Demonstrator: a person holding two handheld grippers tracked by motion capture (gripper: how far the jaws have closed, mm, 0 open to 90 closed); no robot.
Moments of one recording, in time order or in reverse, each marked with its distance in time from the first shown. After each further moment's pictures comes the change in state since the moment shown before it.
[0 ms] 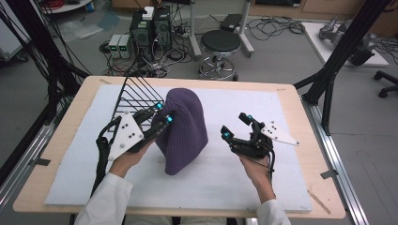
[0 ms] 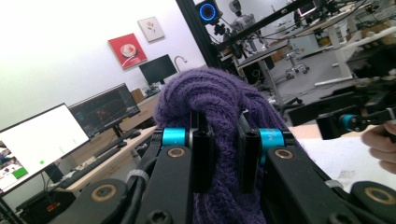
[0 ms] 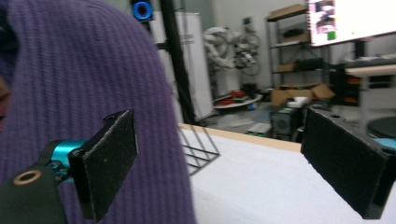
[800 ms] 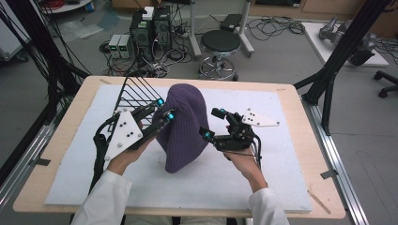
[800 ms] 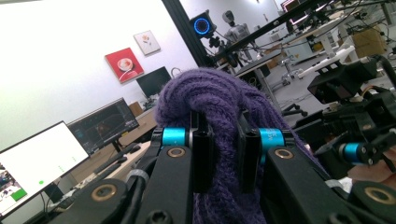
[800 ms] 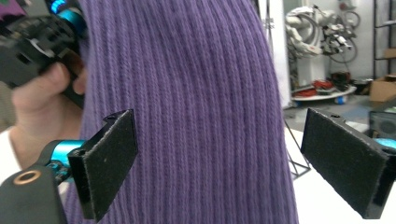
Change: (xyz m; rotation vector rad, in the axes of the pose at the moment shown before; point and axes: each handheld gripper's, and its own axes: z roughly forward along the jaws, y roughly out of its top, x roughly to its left) left arm 0.003 0.019 0.003 -0.049 -0.027 0.039; right arm 0.020 0.015 0.044 0.064 0.339 0.062
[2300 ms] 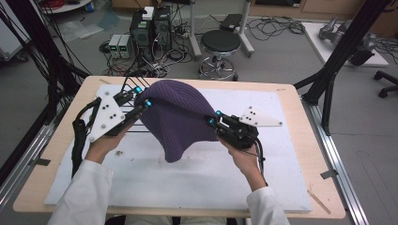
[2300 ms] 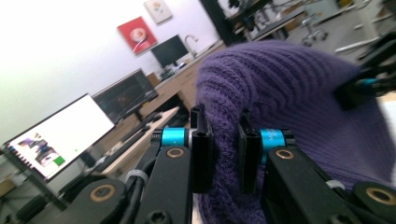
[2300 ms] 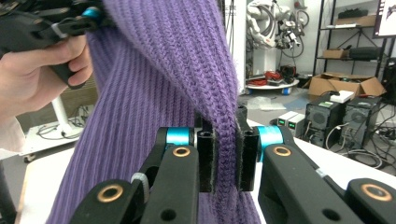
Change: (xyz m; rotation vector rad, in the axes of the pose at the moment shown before) left arm 0.055 -0.014 -0.019 0.176 0.083 0.065; right arm 0.019 0.020 -0.001 0.092 -0.198 -0.144
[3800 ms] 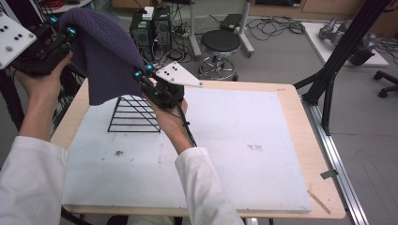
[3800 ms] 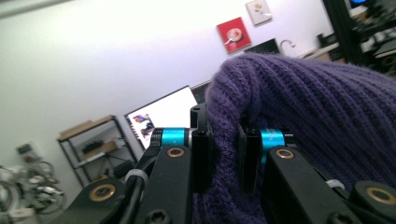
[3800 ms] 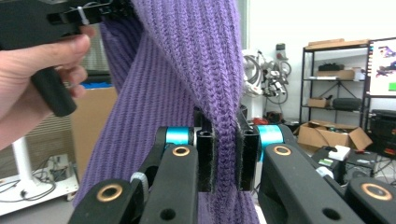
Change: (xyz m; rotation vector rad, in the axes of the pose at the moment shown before) left arm 0.150 0.026 -0.037 -0.017 0.374 -0.077; right arm 0.078 0.083 0.169 -0.184 -0.080 -0.028
